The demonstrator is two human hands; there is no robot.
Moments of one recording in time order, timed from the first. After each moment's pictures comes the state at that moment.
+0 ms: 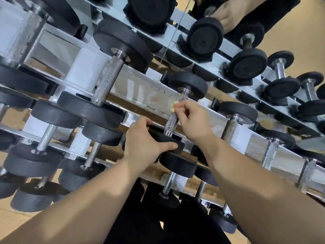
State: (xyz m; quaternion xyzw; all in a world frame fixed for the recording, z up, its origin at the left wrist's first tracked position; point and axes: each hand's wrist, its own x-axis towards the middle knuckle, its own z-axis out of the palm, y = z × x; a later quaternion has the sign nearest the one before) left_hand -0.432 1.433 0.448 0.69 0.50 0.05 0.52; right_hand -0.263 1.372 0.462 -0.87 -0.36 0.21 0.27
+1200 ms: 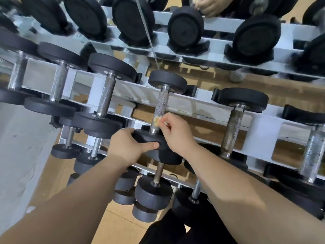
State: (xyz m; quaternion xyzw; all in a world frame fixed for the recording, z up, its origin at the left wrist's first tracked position) left_hand -0.423 1.424 0.488 0.73 0.58 -0.07 0.36; right_hand -0.275 1.338 0.425 -0.76 -0.37 0.33 0.41
